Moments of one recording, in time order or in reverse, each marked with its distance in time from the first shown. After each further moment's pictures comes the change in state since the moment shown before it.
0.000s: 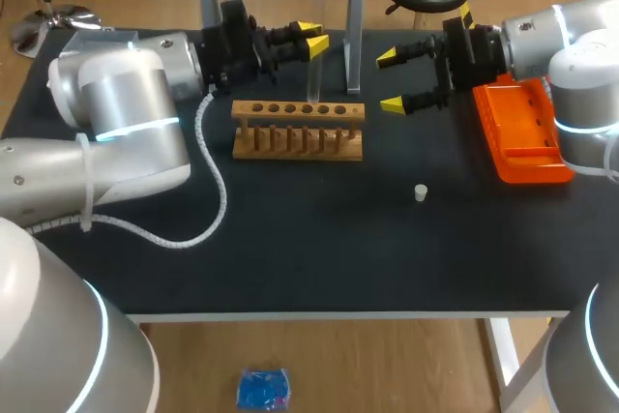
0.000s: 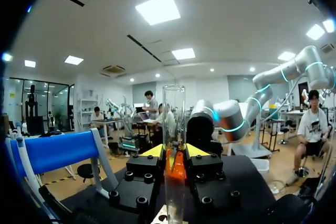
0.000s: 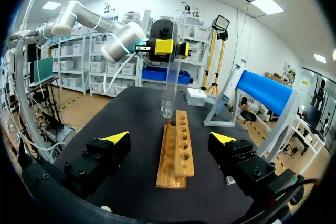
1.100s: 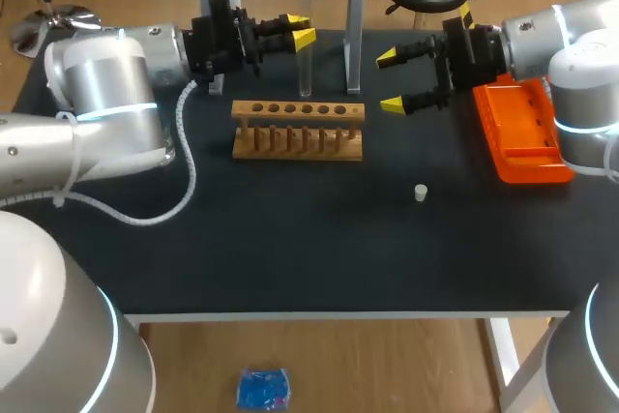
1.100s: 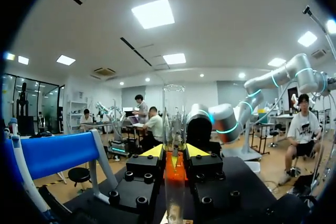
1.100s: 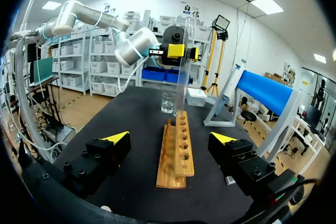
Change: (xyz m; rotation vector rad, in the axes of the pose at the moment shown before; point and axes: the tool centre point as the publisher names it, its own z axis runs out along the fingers) left arm -0.027 0.003 -0.011 0.043 0.110 -0.016; right arm 0.000 0.000 0.000 0.000 0.000 0.000
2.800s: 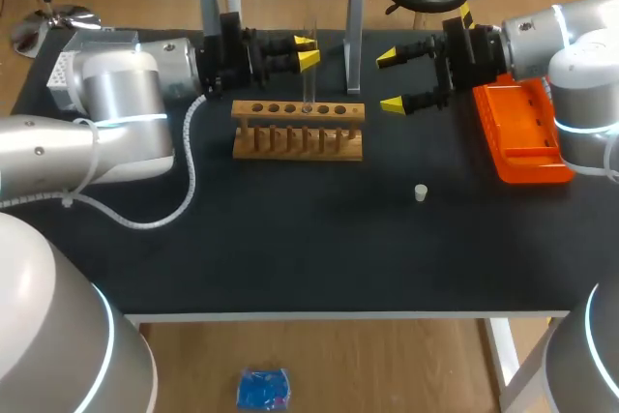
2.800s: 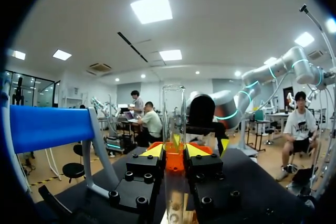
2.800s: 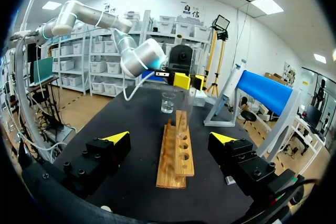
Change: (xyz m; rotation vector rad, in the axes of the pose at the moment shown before) left arm -0.013 0.056 0.007 -0.011 0.036 -0.012; right arm 0.000 0.000 0.000 0.000 0.000 0.000
